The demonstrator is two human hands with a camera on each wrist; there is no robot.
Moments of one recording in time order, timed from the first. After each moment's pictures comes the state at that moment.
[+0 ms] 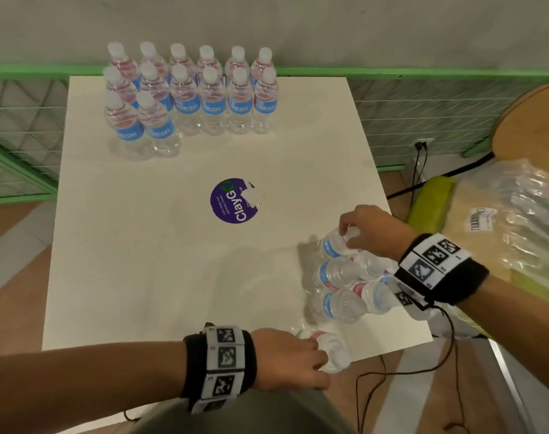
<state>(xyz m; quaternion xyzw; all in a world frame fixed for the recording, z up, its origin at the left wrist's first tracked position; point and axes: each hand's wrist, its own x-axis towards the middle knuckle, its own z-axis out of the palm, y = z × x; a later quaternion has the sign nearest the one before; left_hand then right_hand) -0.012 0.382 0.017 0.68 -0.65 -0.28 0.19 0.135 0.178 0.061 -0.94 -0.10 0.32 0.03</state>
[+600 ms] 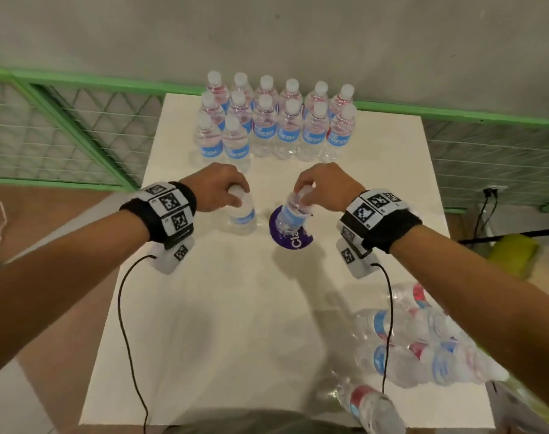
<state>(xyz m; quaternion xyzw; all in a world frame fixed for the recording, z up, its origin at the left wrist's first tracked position) 0.189 0.595 0.040 0.95 -0.08 -0.18 0.25 0.249 0.362 0.058 -0.92 -0.26 0.26 0.16</state>
